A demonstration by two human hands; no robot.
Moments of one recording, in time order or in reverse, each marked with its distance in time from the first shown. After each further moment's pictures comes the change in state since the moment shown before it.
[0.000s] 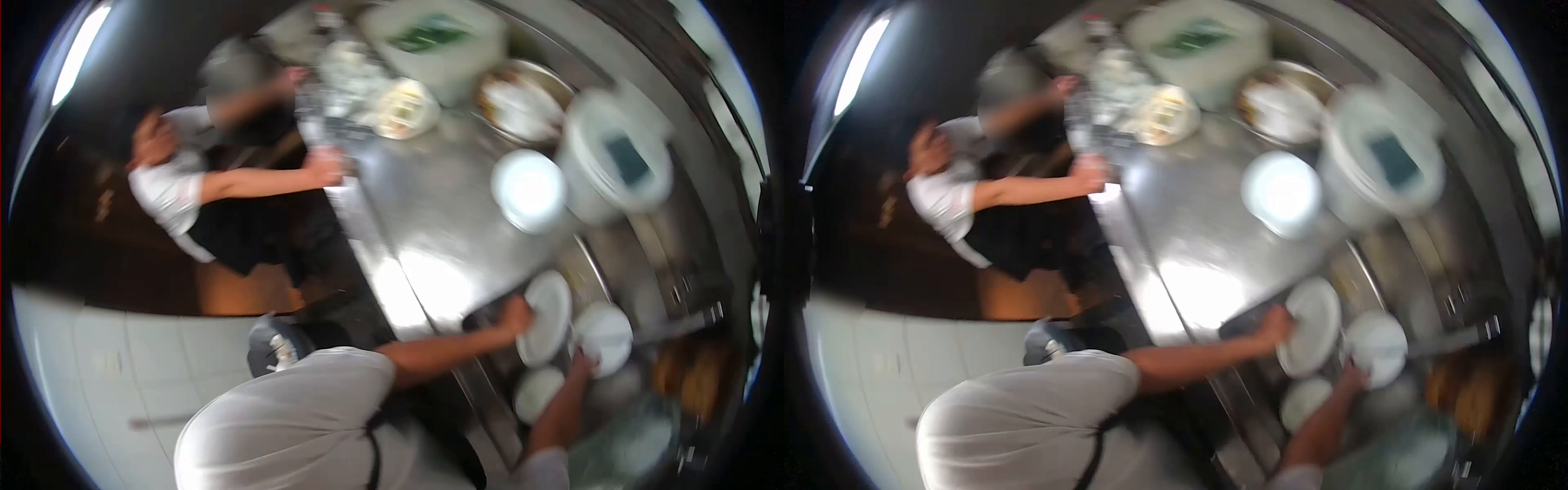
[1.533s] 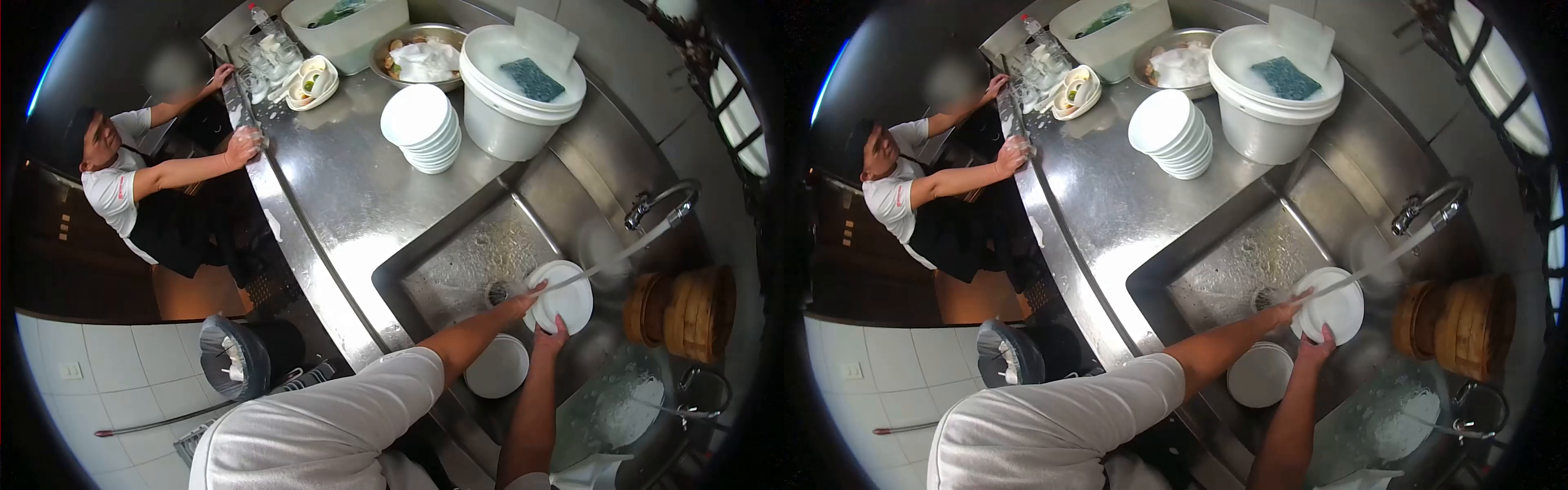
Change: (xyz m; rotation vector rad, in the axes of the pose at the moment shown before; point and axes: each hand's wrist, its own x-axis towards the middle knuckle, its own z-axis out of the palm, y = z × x) left_hand 0.017 0.073 0.220 -1.090 -0.878 -0.208; right_hand -0.054 -0.041 -0.001 -0.080 0.100 -0.102
